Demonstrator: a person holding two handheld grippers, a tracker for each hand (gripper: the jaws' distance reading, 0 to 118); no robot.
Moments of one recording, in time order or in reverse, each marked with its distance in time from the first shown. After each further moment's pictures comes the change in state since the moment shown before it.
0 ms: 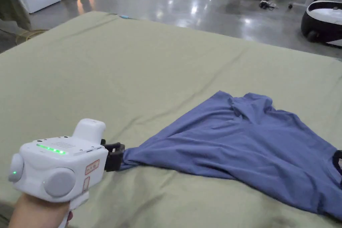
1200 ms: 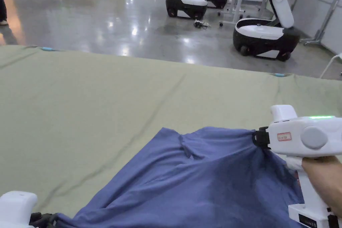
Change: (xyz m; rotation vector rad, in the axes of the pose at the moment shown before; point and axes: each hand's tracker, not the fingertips) left arm 0.022 0.064 -0.062 -0.098 -0.036 -0.041; right arm 0.062 0.111 -0.221 -0.336 -0.001 0.003
